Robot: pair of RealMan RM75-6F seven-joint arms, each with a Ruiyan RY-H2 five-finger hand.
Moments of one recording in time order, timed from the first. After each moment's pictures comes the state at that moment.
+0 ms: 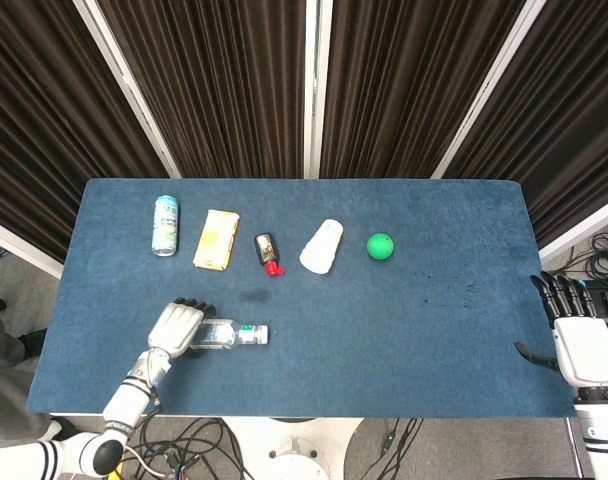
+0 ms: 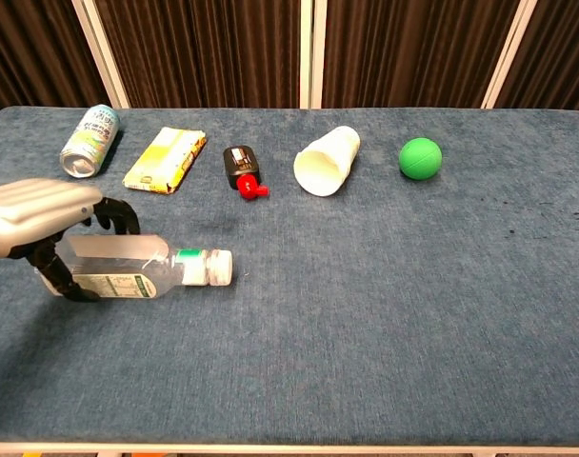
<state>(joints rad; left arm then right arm) -0.50 -1.56 -0.09 -1.57 1.13 1.01 0.55 0.13 -1.13 0.08 -1.53 -1.51 1.46 0.01</state>
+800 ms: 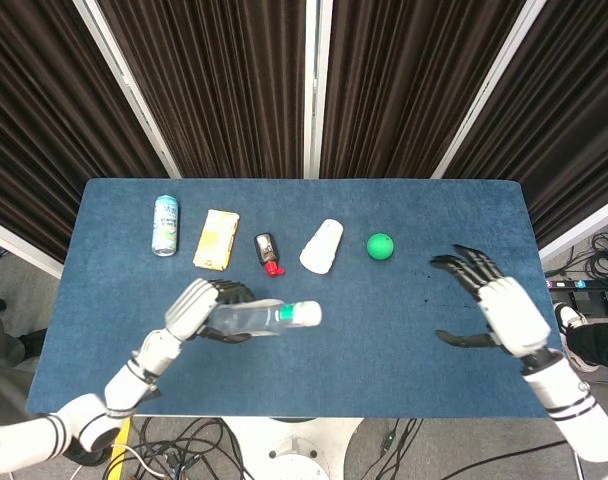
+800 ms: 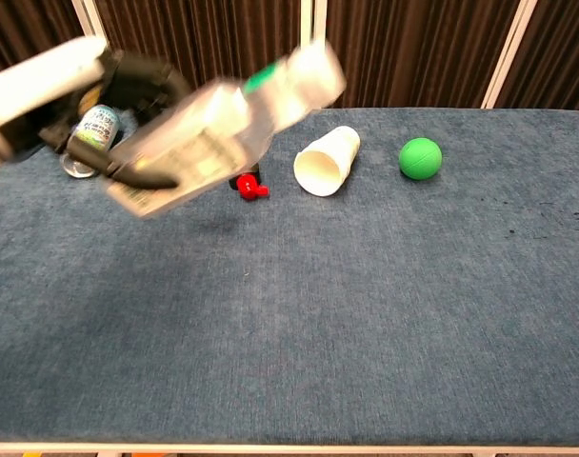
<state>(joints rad) -0.61 -1.62 -0.10 -1.31 1.73 1.31 -0.55 0.39 -0.87 0.15 -1.92 -1.67 1.23 0.37</state>
